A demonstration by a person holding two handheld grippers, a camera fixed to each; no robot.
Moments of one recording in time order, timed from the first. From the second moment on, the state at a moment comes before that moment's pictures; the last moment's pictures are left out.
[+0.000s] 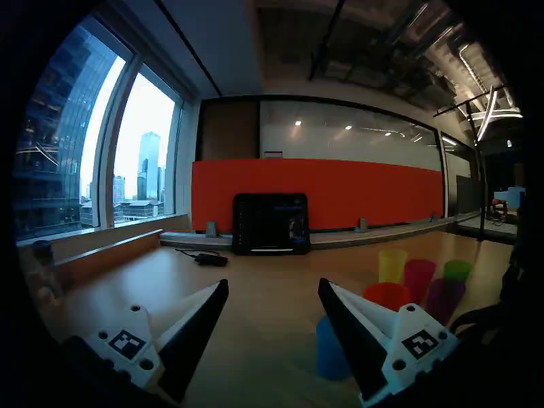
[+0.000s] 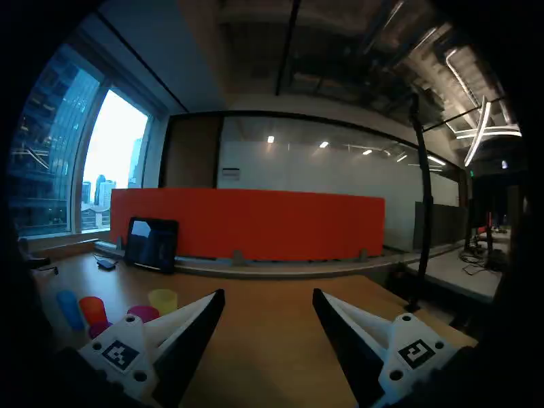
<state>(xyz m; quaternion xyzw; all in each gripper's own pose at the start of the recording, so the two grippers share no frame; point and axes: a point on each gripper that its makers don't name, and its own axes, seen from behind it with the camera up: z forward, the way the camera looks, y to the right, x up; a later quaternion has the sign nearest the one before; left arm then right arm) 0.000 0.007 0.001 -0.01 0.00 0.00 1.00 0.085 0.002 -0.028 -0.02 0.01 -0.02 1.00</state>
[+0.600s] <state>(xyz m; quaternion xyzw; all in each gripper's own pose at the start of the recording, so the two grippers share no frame) -0.001 0.007 0.001 -0.01 0.00 0.00 1.00 0.082 -0.003 -0.022 0.00 0.03 -0.04 1.00</state>
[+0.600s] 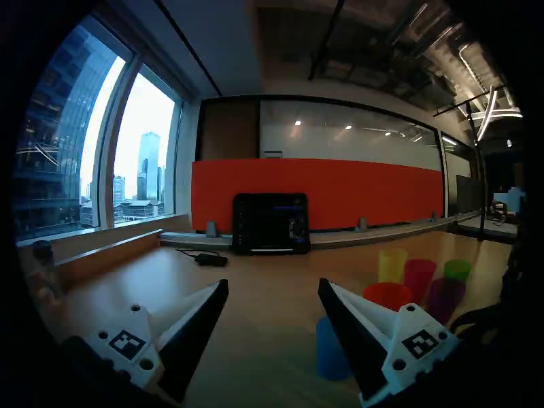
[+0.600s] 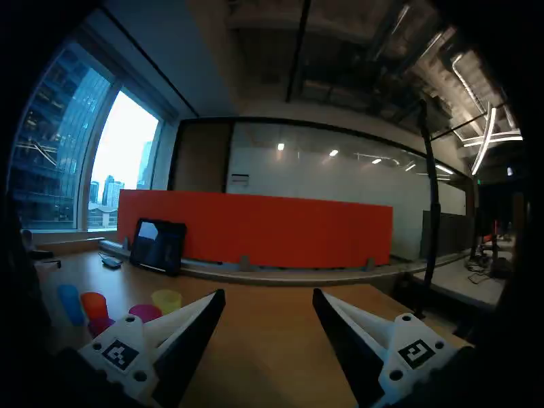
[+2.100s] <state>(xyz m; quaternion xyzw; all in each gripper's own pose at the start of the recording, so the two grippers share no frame) -0.001 0.008 0.001 -0.01 0.00 0.00 1.00 0.006 0.006 0.002 0.00 0.01 0.01 1.00</state>
